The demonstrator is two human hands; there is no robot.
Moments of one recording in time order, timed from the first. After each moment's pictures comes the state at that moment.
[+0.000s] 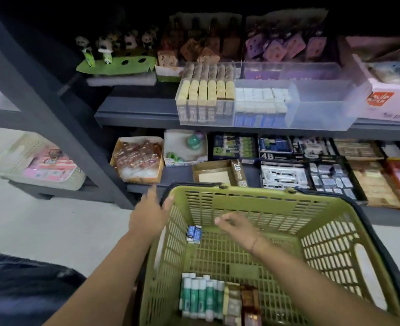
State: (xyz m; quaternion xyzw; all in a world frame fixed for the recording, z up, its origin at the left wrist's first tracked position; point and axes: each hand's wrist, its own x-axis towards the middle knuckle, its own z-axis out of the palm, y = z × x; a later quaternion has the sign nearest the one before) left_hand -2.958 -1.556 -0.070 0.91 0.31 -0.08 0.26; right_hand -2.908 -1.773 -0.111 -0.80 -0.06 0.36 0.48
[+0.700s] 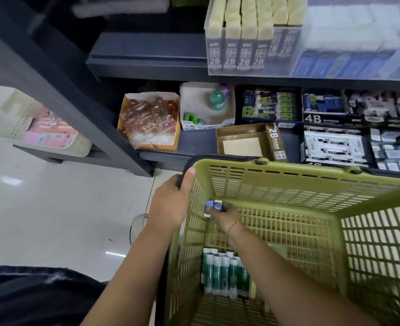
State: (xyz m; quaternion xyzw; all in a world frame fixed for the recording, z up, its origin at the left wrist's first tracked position) left_hand -2.961 -1.560 -0.082 0.83 0.37 -0.06 0.41; right_hand -2.928 -1.676 -0.253 -0.72 0.20 0.40 0.53
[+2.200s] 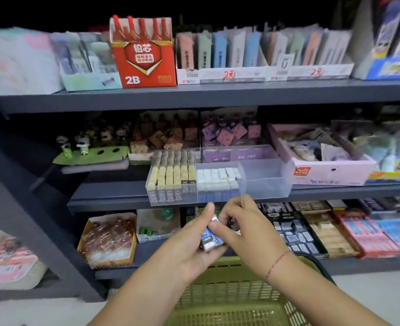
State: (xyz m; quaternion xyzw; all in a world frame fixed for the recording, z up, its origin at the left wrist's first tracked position) left_hand -2.908 -1.680 0.112 0.36 0.25 -0.15 0.89; right_hand -2.883 -1.803 0.099 -0.90 -0.21 -0.01 0.38
